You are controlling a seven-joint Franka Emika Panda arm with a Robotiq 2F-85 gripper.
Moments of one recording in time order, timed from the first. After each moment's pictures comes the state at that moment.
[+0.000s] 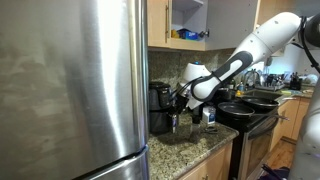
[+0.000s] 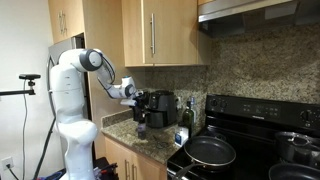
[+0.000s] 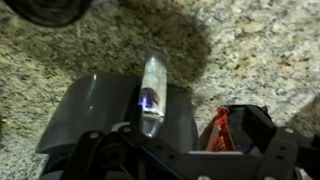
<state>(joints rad) 0.35 -0.07 0.22 -2.38 -0.11 2.71 0.18</state>
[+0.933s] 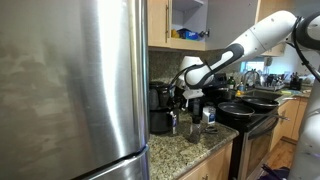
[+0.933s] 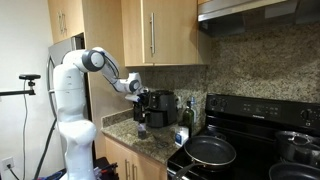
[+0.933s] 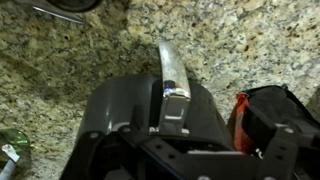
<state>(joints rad) 0.29 -0.03 0.22 -2.24 -0.02 2.53 0.22</state>
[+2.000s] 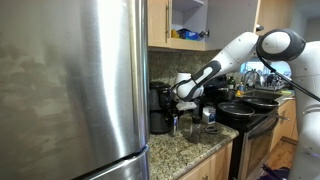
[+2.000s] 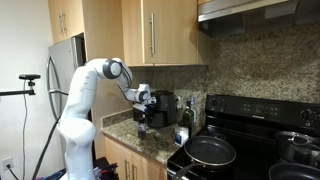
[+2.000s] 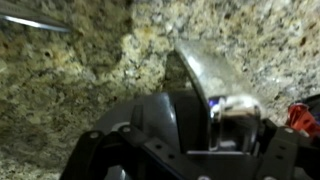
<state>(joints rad) 0.26 0.28 0.19 -2.08 -0.03 2.58 0.26</state>
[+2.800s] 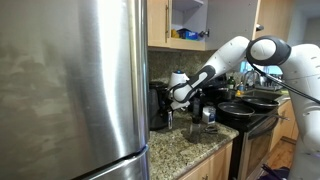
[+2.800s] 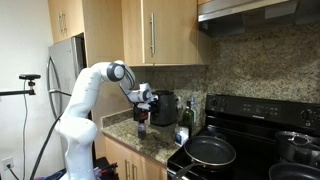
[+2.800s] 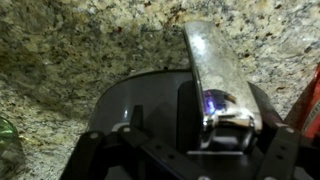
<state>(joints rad) 0.36 0.37 0.08 -1.94 -0.22 2.66 0.34</state>
